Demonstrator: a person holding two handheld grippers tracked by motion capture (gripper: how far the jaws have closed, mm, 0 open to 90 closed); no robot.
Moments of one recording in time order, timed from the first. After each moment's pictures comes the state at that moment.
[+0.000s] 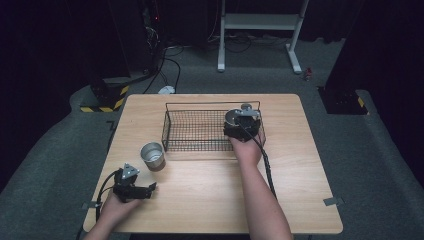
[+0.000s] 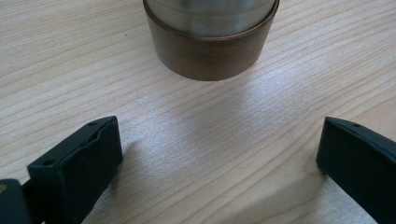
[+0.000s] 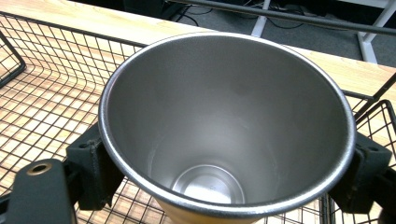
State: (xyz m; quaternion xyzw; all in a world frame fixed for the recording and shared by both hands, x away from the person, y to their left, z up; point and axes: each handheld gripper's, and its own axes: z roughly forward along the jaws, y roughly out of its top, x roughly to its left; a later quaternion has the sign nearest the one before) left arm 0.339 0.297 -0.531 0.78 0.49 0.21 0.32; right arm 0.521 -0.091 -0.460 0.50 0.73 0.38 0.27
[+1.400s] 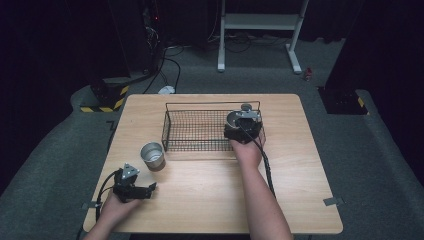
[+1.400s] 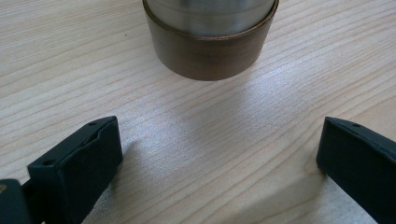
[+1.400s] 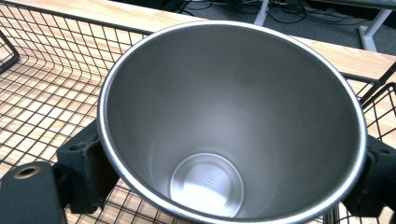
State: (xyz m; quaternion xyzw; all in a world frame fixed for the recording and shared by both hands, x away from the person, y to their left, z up) left arm 0.339 0.297 -0.531 0.78 0.49 0.21 0.32; right arm 0.520 -0.094 -0.468 0.50 0.73 0.37 0.27
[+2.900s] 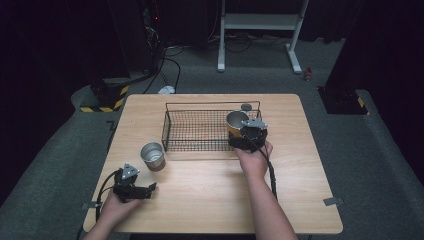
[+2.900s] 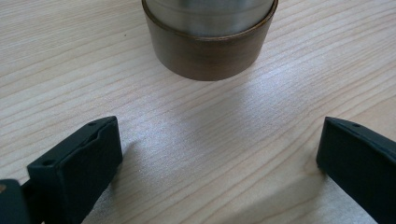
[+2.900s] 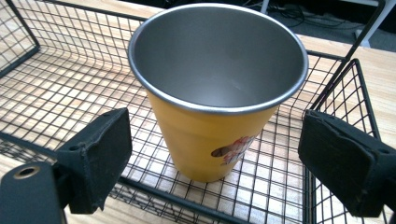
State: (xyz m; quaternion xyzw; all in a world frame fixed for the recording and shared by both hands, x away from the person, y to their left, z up) left arm 0.339 0.297 -0.531 0.78 0.49 0.21 0.32; right arm 0.481 -0.109 -0.462 0.49 0.73 0.38 0.27
